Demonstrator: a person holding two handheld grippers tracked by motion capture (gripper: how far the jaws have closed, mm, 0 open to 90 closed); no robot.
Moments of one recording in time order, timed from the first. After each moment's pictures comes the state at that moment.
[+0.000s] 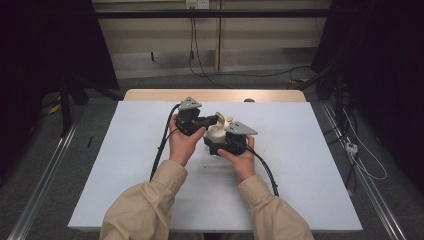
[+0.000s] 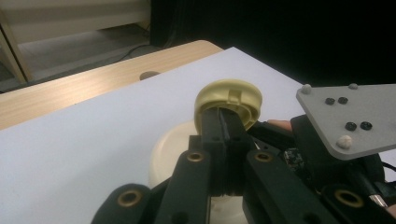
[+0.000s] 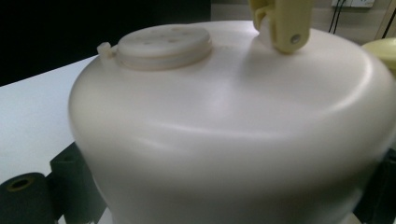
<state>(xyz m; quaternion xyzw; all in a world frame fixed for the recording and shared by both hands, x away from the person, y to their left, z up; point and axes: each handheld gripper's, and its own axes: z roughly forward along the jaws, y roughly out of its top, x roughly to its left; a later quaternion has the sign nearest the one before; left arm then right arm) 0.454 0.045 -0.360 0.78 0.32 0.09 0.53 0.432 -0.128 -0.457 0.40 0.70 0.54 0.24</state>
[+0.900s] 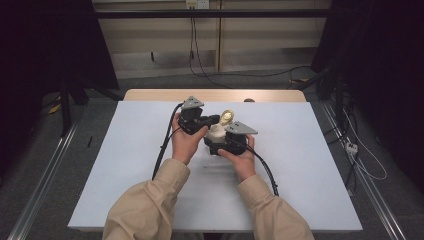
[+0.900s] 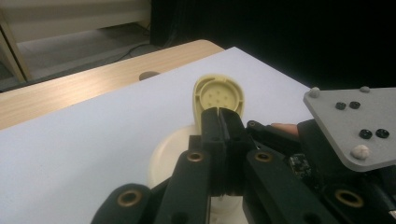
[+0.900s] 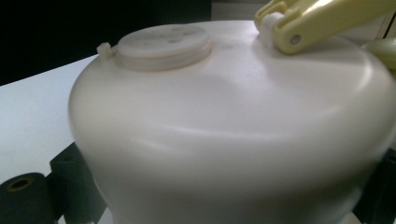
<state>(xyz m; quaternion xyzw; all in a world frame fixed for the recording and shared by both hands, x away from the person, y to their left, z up) 0.458 0.040 -0.362 0.78 0.32 0.09 0.53 0.432 -0.128 -0.457 0.40 0.70 0.54 0.24</state>
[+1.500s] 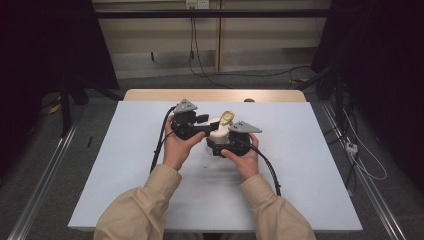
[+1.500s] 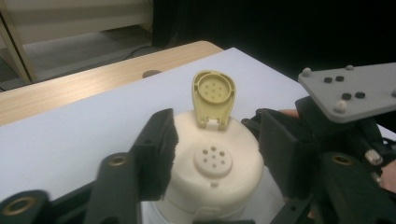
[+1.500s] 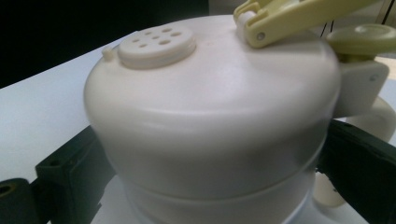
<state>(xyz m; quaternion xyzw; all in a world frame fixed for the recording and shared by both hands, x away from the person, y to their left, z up) 0.440 0.060 -0.359 0.78 0.31 0.10 0.53 0.424 -0.137 -0.447 0.43 0.71 0.52 0.21</state>
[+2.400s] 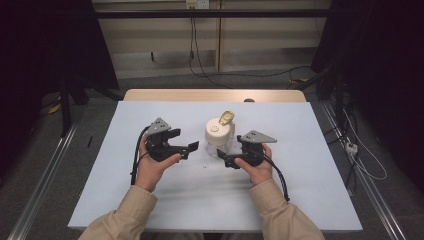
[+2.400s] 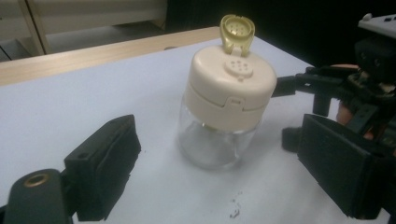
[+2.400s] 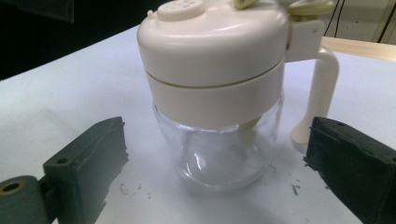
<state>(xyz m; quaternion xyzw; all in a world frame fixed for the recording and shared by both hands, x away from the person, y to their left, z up) 0.401 0.127 -0.385 0.77 0.34 0.11 0.53 0.383 -0.168 -0.442 0.42 0.72 0.52 0.20</state>
